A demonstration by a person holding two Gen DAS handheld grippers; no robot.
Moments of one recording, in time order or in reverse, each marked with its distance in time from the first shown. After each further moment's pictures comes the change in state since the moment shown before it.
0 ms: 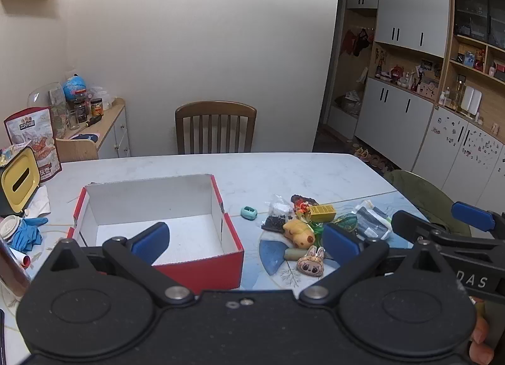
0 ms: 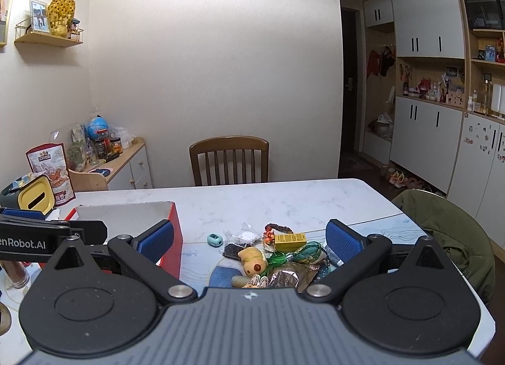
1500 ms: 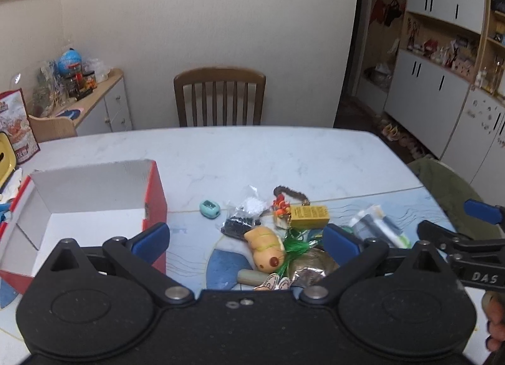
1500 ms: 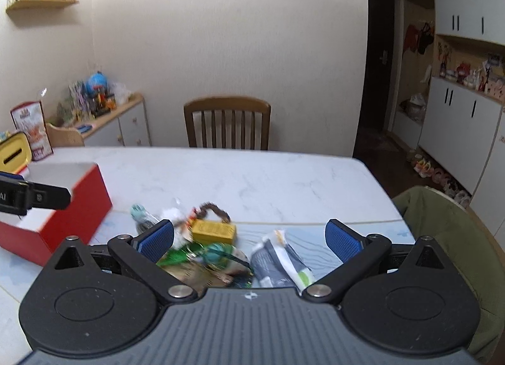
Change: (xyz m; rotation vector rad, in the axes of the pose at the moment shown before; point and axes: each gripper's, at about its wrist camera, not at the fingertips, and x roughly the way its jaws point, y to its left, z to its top) left arm 0.143 -0.113 0.027 -0.043 0.150 0.137; right arm 0.154 -0.186 0.004 -0.108 0.165 0.138
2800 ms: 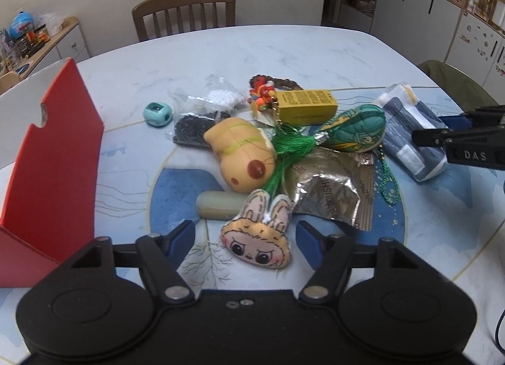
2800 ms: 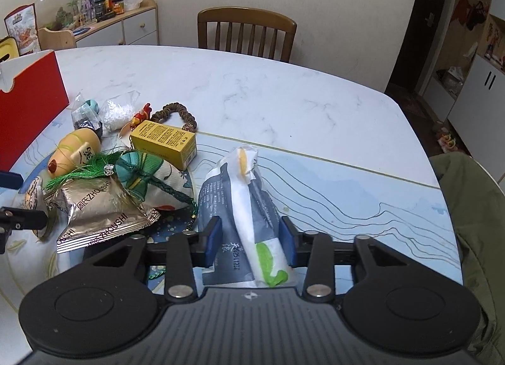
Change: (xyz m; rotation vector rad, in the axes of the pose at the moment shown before) left arm 0.118 -0.025 -0.075 0.122 0.228 -0.050; right arm 0.137 -0.045 -0.047 -0.170 0.273 0.059
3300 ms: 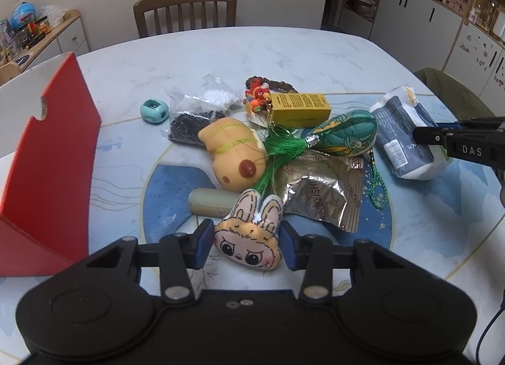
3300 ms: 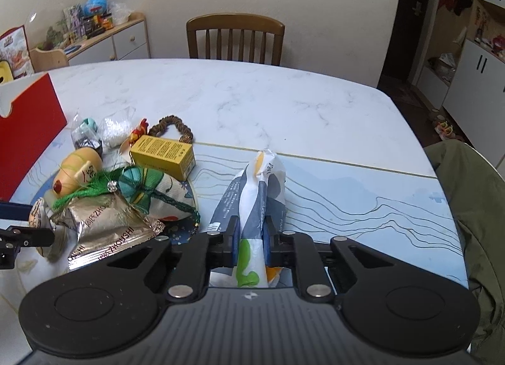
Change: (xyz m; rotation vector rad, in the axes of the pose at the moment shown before) left arm -0.009 0.001 -0.001 -0.054 0.002 -0.021; right arm -0.011 -0.004 0.003 0.085 -0.019 -0.004
